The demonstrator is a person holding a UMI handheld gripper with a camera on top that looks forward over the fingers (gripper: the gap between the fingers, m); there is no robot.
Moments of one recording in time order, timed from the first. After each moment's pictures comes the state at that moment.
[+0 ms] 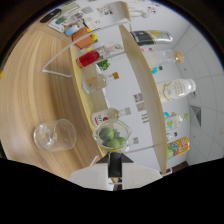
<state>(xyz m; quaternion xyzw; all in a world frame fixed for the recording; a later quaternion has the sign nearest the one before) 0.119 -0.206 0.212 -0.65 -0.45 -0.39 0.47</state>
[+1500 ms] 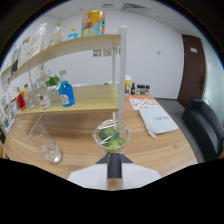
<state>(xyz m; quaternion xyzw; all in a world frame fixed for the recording) 0.250 -0.266 0.109 -0.89 0.03 -0.02 0.46</state>
